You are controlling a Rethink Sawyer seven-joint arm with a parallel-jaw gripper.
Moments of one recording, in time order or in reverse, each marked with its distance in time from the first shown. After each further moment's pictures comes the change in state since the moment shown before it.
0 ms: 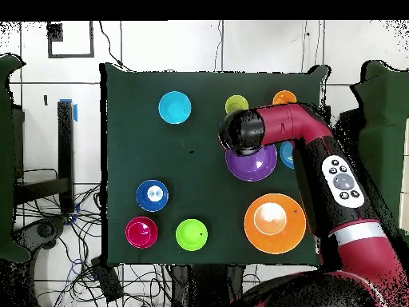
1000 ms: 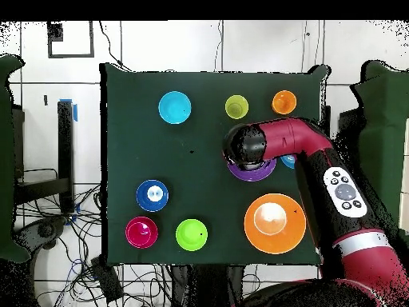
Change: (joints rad) arm -0.005 -0.018 -0.057 0.084 -0.004 -0.011 0.000
